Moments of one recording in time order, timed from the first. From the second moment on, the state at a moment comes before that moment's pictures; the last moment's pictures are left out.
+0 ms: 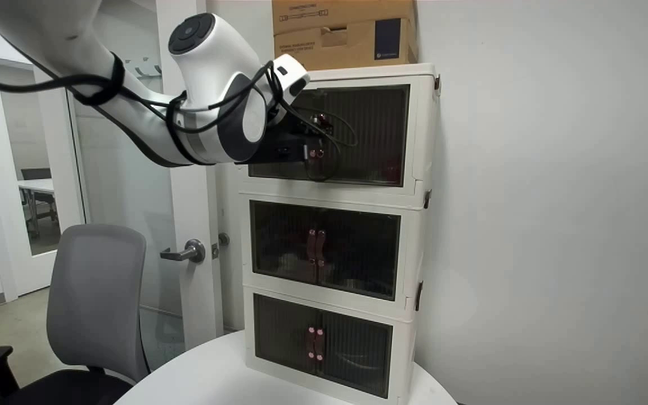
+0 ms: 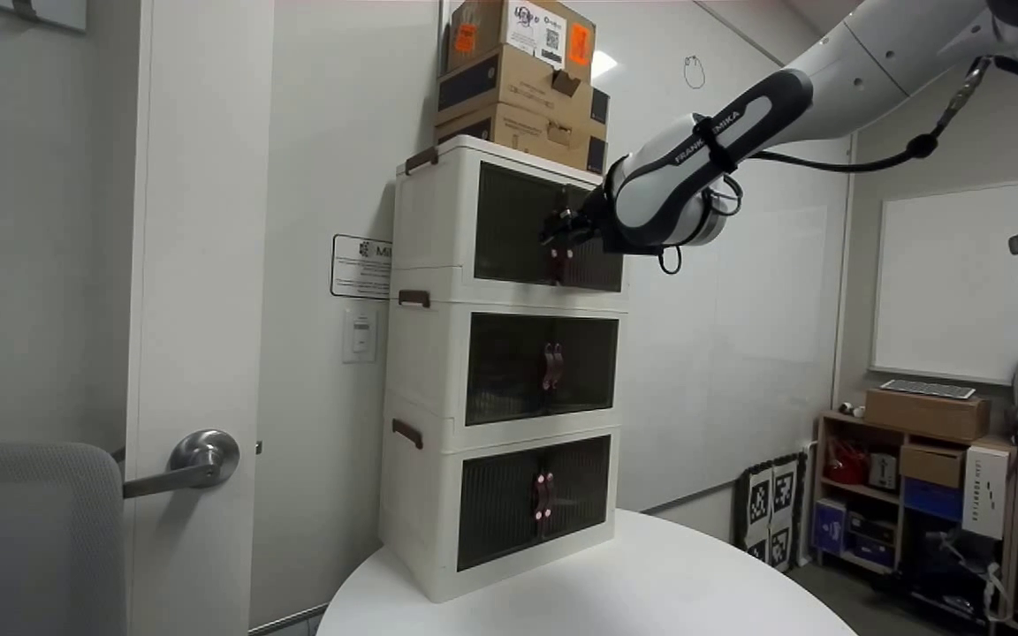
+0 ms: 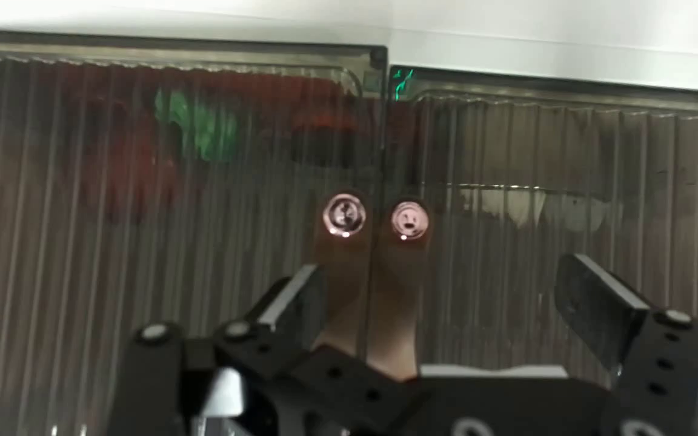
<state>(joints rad) -0.12 0.41 0.11 -1.68 -0.16 3.29 0.01</state>
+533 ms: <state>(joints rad) -0.23 0.52 0.22 -1.53 -0.18 3.27 -0.03</state>
